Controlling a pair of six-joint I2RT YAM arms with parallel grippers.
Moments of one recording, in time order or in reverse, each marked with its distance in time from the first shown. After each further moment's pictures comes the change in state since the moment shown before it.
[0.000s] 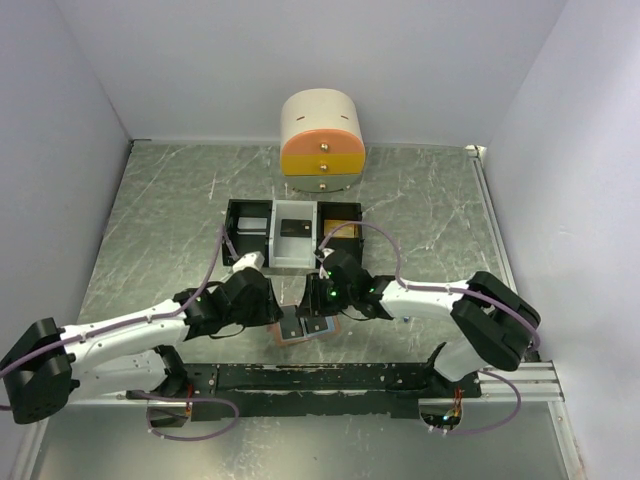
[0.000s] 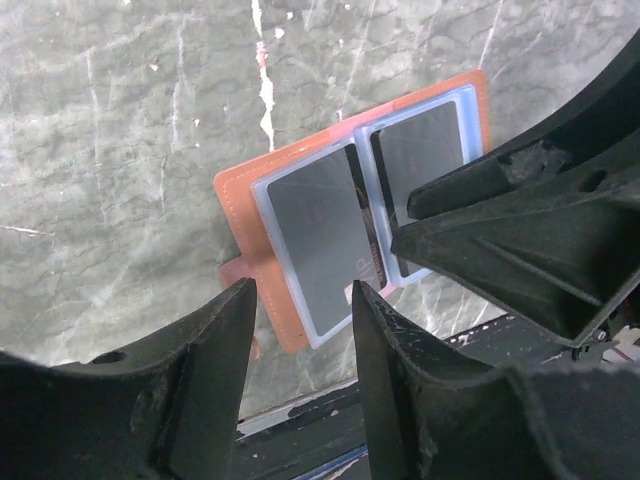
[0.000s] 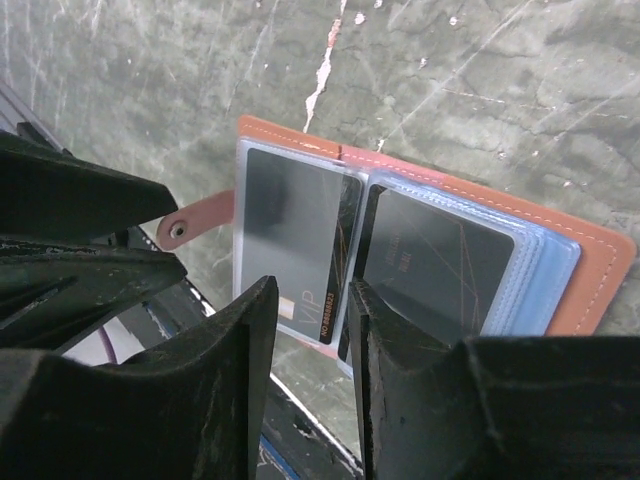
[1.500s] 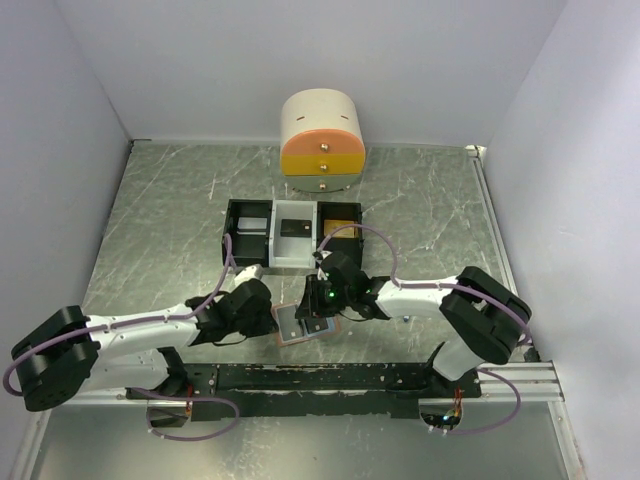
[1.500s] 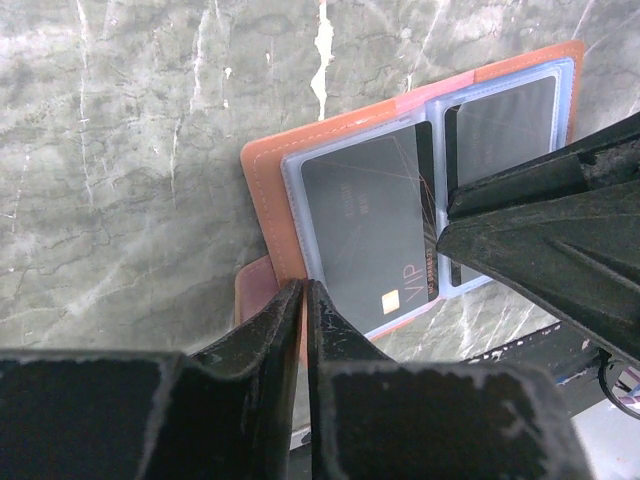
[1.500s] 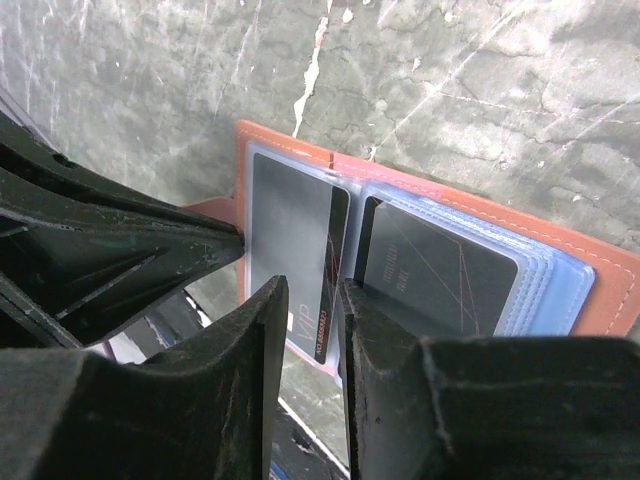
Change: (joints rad) left arm -0.026 0.121 -0.103 0.156 0.025 -0.103; right arm 0.000 0.056 -0.008 0.057 -0.018 0.023
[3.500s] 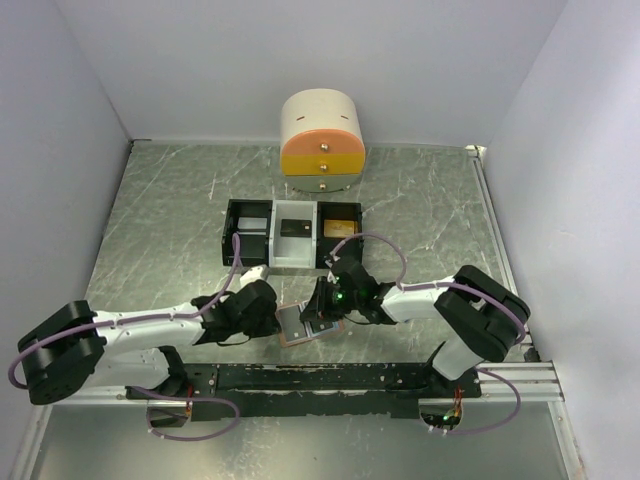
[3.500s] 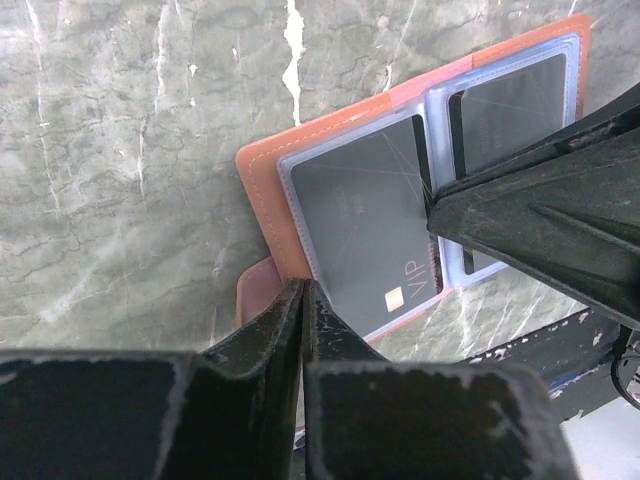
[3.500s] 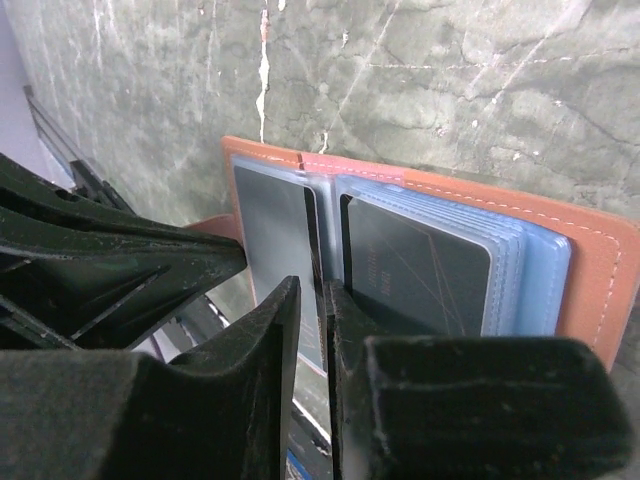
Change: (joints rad) left arm -0.034 0.040 0.027 0.001 -0.016 0.014; right arm -0.041 0.014 -0.103 0.153 -0.043 0.159
